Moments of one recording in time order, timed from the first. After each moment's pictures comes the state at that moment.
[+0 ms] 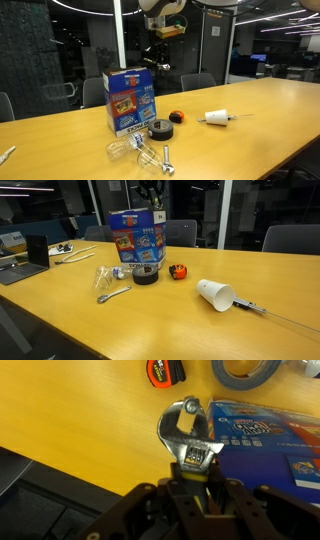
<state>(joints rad) 0.22 0.38 0.13 -1.26 -0.32 1.82 0.02</state>
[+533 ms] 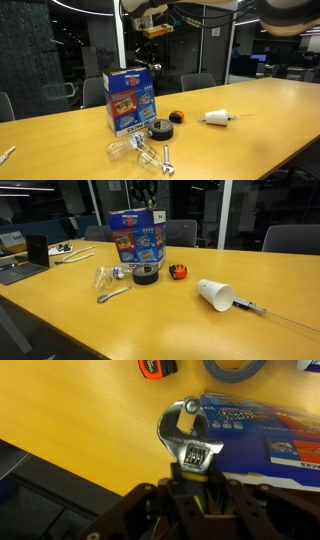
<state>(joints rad) 0.32 0.57 0.11 -0.95 -0.37 1.65 0.03</state>
